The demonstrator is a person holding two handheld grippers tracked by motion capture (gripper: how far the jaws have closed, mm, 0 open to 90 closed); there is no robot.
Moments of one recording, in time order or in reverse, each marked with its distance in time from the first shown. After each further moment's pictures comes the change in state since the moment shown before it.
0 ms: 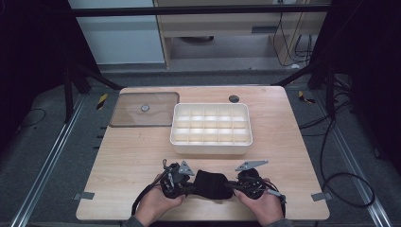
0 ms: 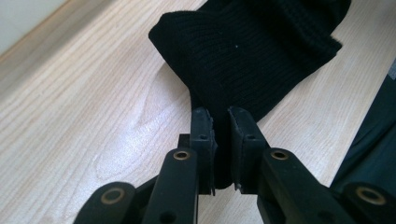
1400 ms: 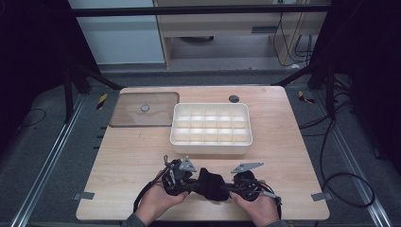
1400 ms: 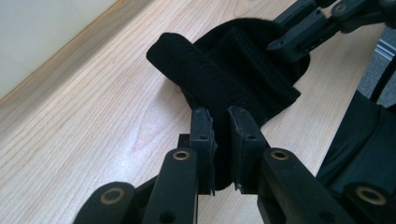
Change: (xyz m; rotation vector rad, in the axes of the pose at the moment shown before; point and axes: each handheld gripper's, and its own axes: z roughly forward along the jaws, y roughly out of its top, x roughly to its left) left arm -0.006 0.015 -0.011 -0.051 -0.026 0.013; right arm 0.009 -0.002 0.009 0.004 0.026 0.000
